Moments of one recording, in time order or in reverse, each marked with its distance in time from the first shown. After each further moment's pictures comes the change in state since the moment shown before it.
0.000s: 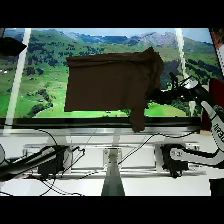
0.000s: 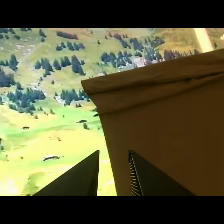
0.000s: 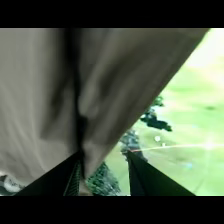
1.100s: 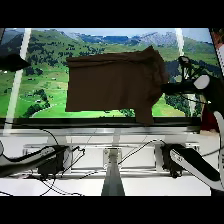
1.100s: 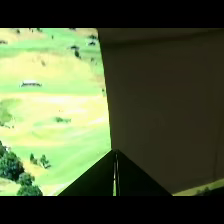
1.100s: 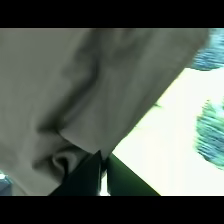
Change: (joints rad) left arm 0.062 -0.059 -0.085 0.075 -0.163 -0.115; right arm 0.103 0.354 0.104 -0.457 0.023 0.122
